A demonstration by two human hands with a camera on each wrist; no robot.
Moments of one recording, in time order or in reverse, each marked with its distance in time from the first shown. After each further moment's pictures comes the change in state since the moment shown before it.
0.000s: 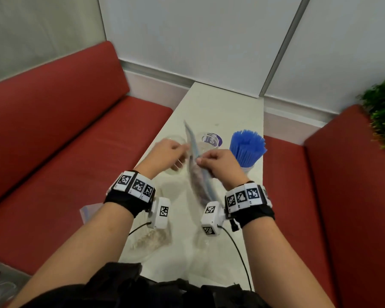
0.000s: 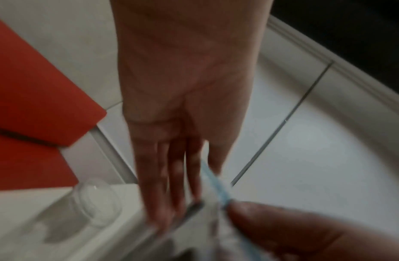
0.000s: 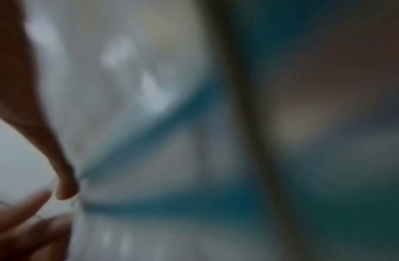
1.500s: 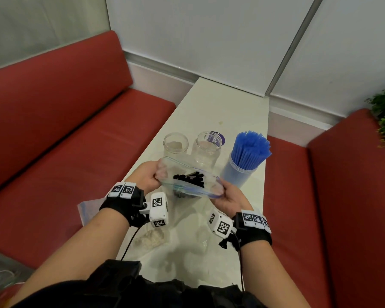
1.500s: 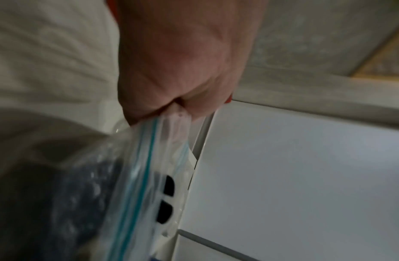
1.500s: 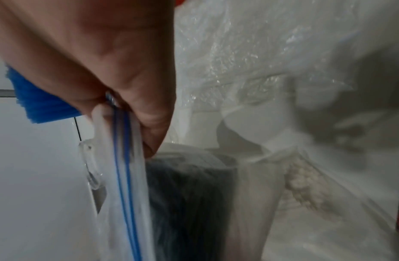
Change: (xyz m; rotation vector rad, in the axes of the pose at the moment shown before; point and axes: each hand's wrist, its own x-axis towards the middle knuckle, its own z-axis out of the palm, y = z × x) left_hand 0.017 -0.077 0.006 -1.270 0.012 -0.651; right_hand 0.007 0.083 0.005 1.395 0.074 0.789
